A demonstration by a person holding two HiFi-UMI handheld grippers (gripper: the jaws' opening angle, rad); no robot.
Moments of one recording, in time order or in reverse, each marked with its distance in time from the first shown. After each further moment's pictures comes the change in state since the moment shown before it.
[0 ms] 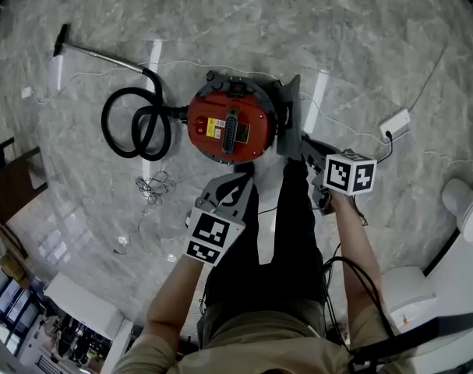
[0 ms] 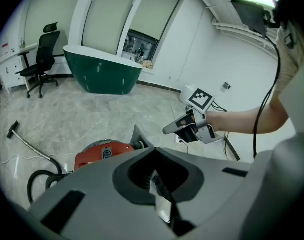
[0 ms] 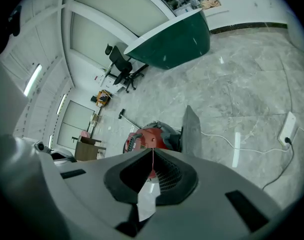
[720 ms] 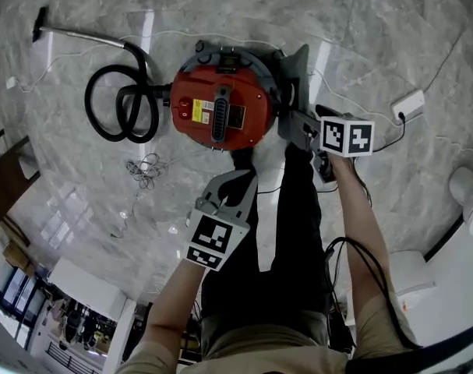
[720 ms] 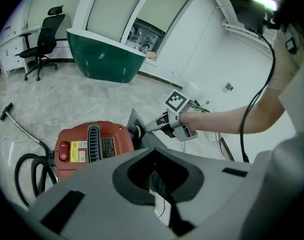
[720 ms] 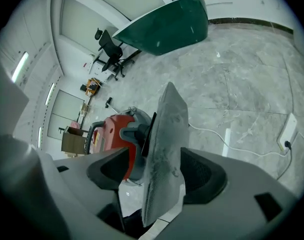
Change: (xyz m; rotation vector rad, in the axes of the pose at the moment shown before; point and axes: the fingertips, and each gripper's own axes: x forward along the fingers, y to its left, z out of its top) left arm 0.060 -0.002 -0.058 -0.087 0.059 -0.044; right arm 0.094 -0.093 -0.017 -0.024 0.109 -0.104
